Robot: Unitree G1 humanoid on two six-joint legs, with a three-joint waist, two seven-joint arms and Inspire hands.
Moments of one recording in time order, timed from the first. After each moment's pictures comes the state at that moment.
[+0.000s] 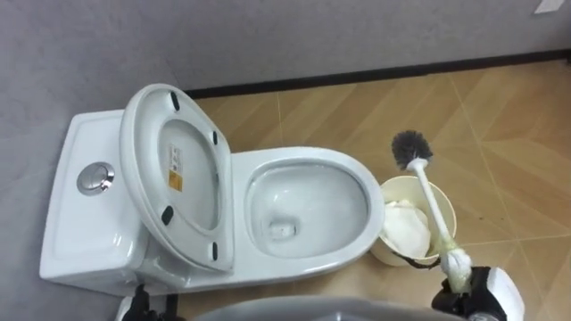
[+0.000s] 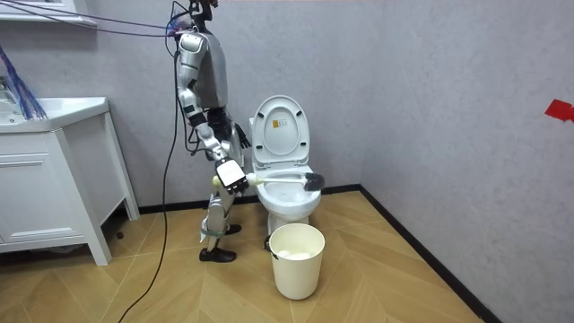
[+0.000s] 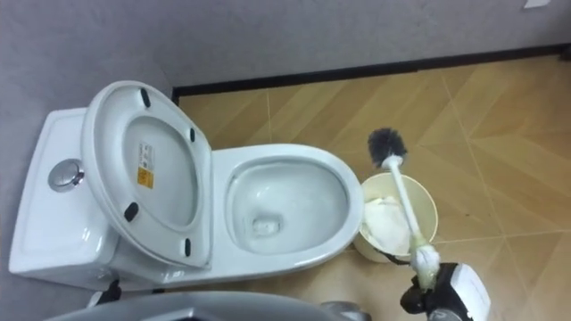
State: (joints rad) left arm 0.31 0.15 0.08 0.93 0.19 0.03 0.20; right arm 0.31 -0.20 -0.06 0.88 -0.43 -0.03 -0.53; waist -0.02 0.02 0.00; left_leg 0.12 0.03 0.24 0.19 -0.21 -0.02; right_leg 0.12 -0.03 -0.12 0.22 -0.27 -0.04
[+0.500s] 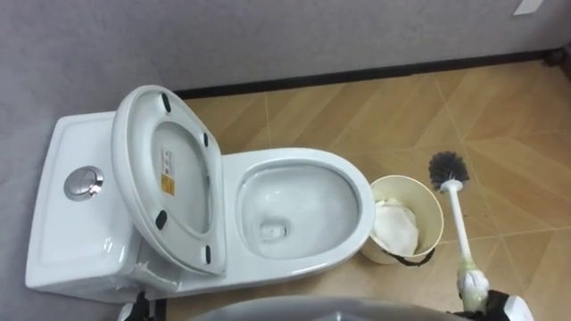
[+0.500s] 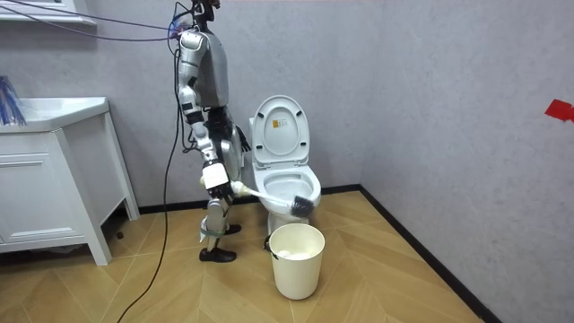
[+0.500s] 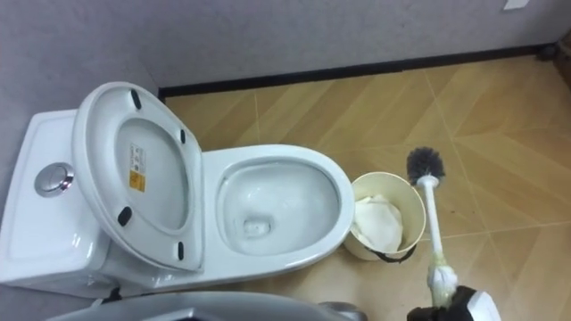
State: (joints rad) left arm 0.31 0.16 0.08 0.97 0.23 0.04 0.16; right arm 0.30 -0.20 -0.10 1.01 -0.28 -0.02 -0.53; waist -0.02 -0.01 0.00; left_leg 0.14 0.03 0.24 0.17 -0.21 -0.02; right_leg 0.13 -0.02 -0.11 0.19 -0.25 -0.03
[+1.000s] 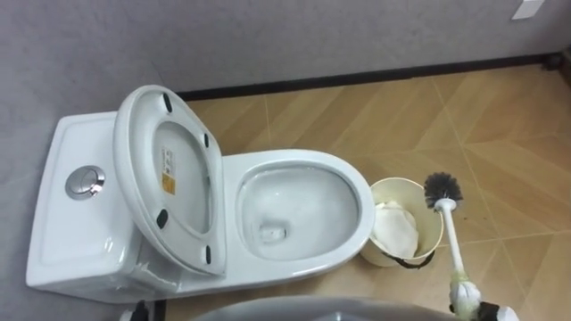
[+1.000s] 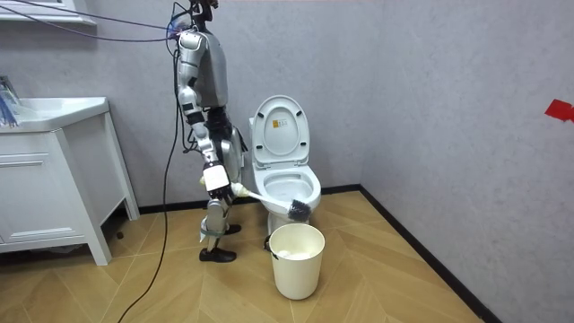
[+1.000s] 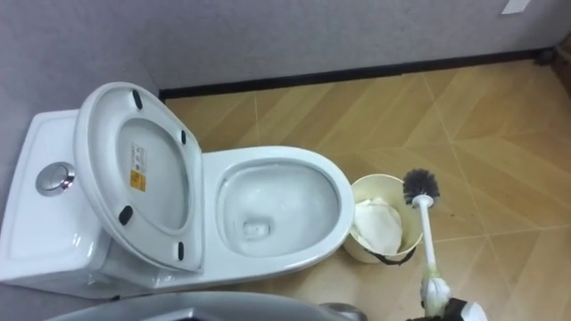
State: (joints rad) left arm 0.33 0.16 0.08 0.97 0.26 0.05 0.16; right arm 0.28 -0.19 -0.10 1.05 -0.28 0.01 -0.43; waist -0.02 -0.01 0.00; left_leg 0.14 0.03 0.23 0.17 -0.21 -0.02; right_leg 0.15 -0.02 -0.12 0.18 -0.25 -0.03
